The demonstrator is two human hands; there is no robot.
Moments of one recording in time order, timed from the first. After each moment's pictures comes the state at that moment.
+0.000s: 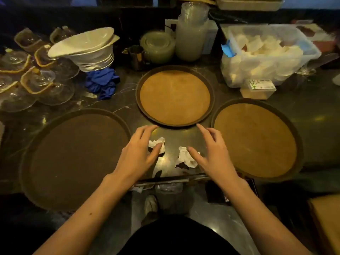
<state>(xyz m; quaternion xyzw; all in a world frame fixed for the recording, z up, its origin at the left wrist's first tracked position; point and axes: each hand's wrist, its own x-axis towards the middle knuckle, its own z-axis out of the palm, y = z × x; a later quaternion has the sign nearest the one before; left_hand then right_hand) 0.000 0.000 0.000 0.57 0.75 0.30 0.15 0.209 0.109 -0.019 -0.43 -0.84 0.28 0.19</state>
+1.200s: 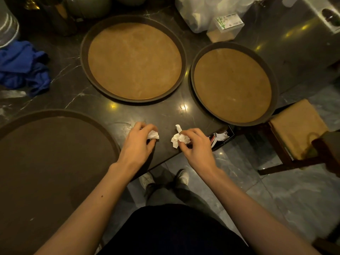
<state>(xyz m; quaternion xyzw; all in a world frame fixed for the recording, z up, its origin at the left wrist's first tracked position) -0.036 0.043 -0.091 0.65 0.66 0.19 0.31 0.166 0.047 -0.098 -0.63 -0.69 0.28 0.21</state>
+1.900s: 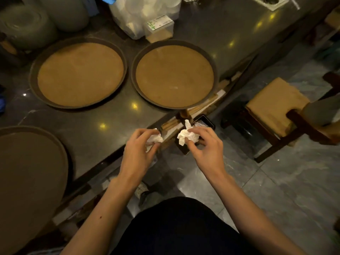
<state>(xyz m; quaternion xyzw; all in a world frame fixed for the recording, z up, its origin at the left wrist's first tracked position) 0.147 -0.022 -0.040 0.68 0.61 0.28 0.30 0.349 -0.034 -0.064 -0.65 -0.59 0.24 0.41</state>
